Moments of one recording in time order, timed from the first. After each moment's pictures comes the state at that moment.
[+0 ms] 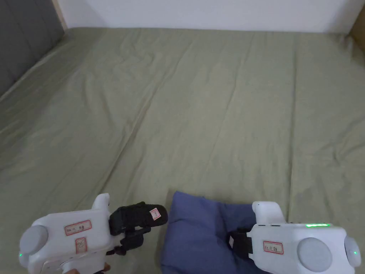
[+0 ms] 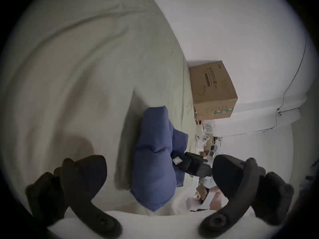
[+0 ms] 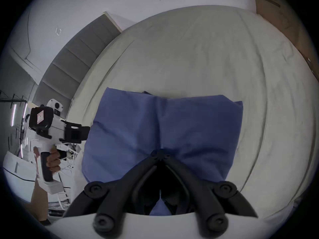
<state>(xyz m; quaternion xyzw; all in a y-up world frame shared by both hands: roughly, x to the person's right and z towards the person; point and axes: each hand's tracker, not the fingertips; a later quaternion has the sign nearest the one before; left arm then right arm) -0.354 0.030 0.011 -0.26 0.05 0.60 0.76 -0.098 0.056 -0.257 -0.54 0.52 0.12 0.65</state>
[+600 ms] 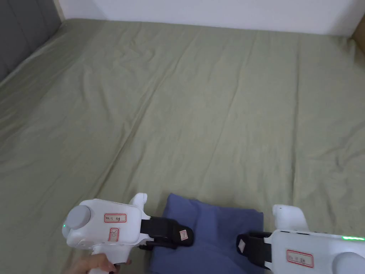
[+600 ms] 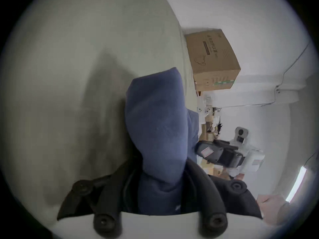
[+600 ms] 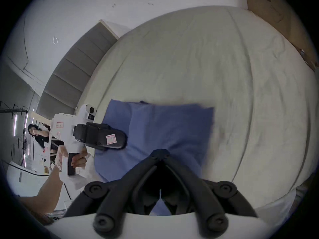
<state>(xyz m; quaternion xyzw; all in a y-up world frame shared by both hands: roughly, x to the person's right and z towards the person) -0.370 -0.004 -0.038 -0.36 -0.04 0.56 0.74 -0.083 0.093 -0.255 -0.54 0.50 0.08 0.67</state>
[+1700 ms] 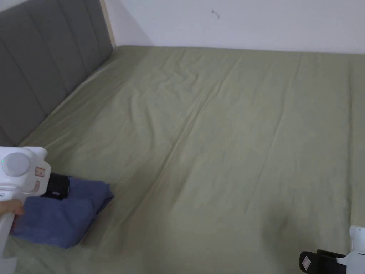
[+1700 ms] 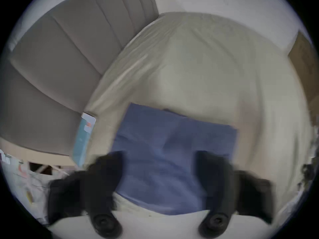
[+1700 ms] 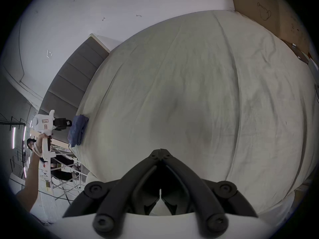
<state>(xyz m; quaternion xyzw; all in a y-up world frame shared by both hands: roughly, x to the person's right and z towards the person) -0.541 0.136 0.106 -0.48 0.45 0.26 0.71 -0.091 0.103 -0.276 -0.53 0.48 0.05 0.70</state>
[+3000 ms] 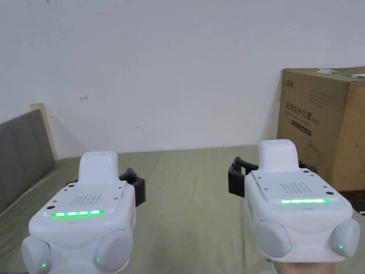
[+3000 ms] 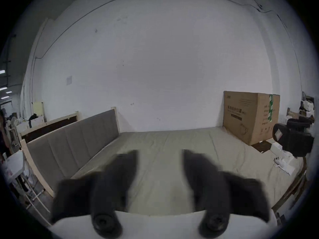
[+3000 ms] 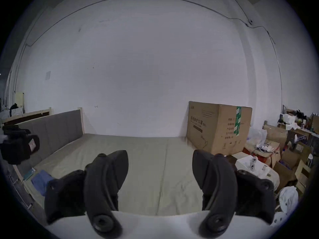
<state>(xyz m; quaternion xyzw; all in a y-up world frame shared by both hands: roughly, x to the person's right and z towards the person) -0.163 0.333 -0.016 -0.08 0.43 -0.01 0.90 0.002 0.322 -0.190 -0.03 0.33 0.03 0.94</state>
